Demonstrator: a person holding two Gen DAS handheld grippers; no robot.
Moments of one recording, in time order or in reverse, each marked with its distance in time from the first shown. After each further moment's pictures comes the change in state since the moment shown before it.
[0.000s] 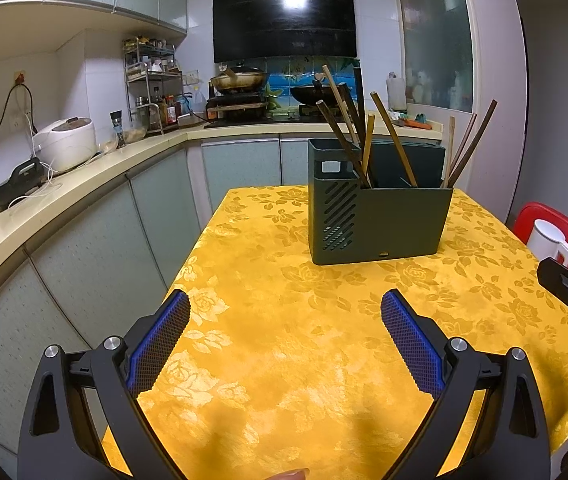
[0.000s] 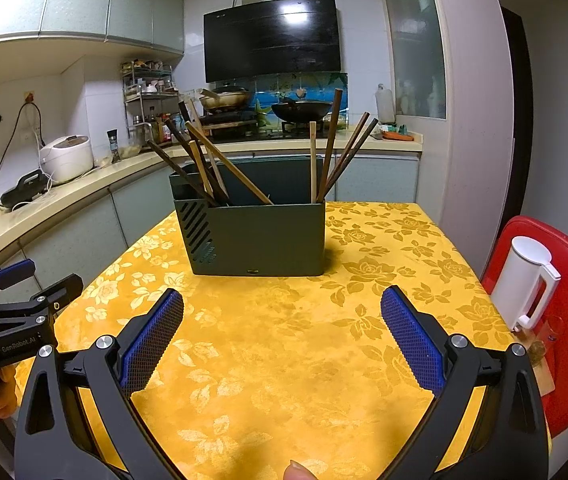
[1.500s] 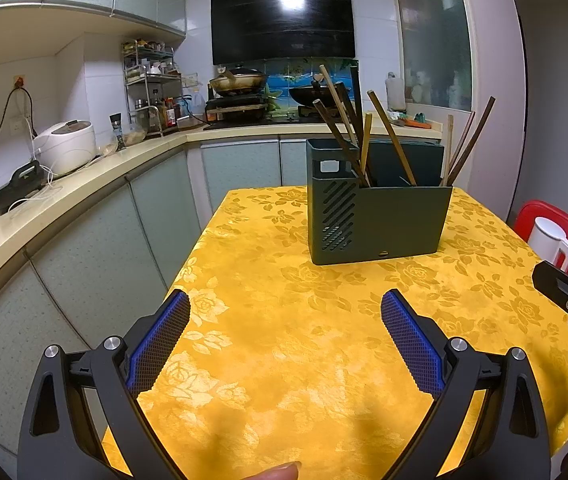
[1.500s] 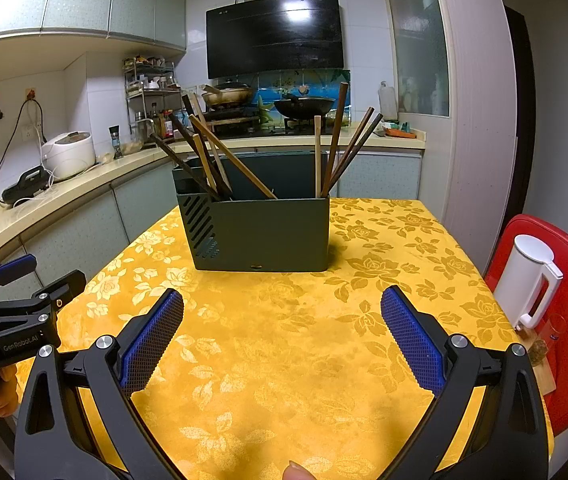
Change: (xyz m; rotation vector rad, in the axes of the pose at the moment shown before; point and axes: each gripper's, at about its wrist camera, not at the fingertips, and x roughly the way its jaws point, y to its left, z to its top) left arm 0.002 0.005 -0.001 0.002 -0.002 -0.002; right arm 0.000 0.002 0.000 -0.001 0.004 -0.001
